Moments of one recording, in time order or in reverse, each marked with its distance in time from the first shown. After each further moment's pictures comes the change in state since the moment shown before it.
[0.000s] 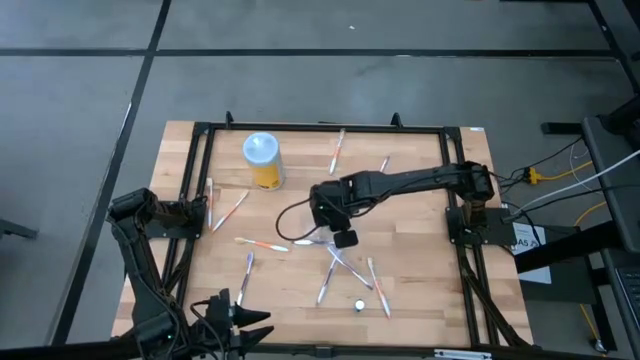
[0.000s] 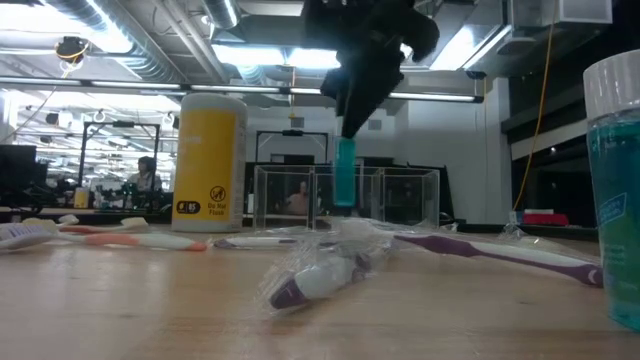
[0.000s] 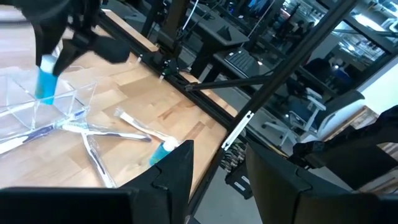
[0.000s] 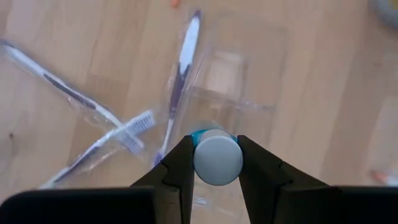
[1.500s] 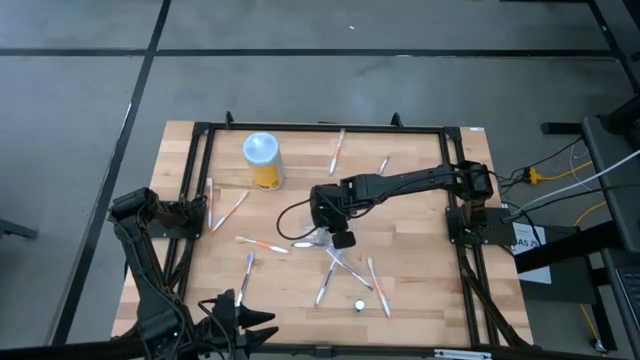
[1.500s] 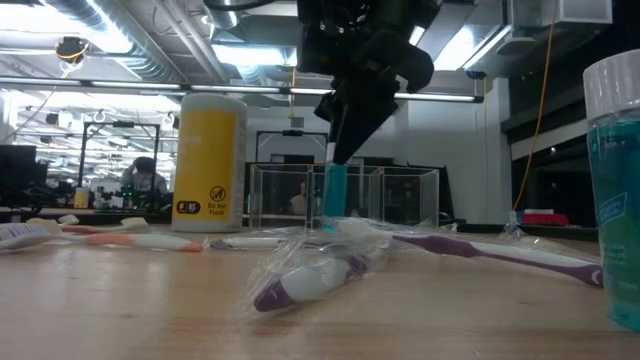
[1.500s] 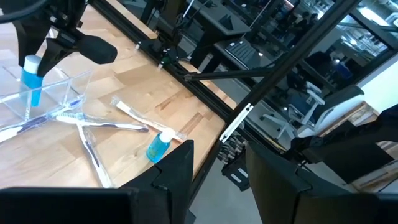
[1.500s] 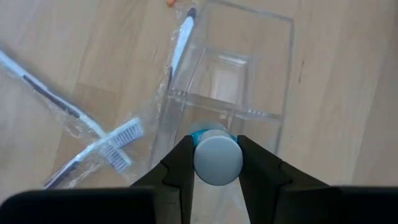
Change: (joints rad) left arm 0.028 0.000 0.000 0.033 0.064 0.011; right arm -0.020 0.007 -0.117 0.166 -0.049 -0.027
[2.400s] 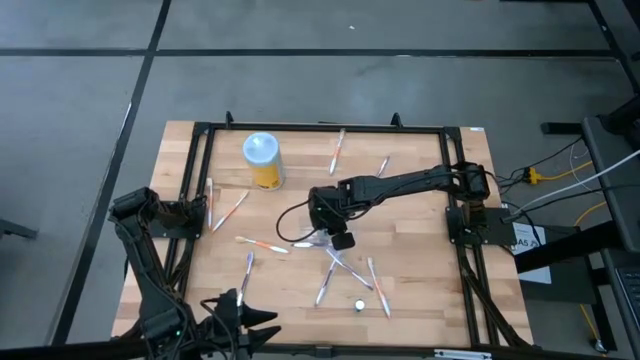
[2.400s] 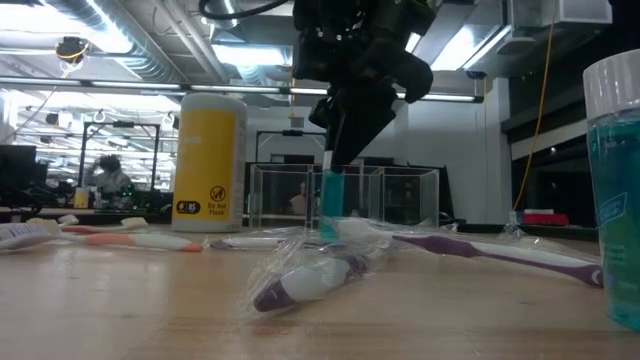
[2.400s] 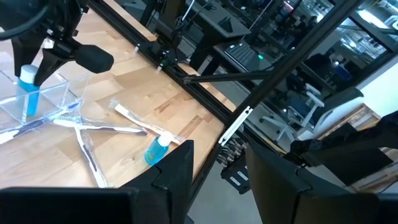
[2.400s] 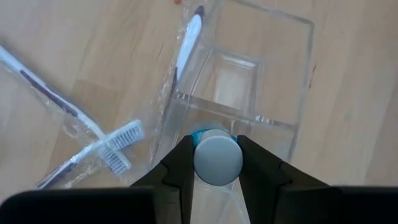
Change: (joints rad) left arm 0.013 0.000 0.000 0.028 0.001 0.026; right arm 0.001 0.027 0.002 0.018 -0.019 -0.033
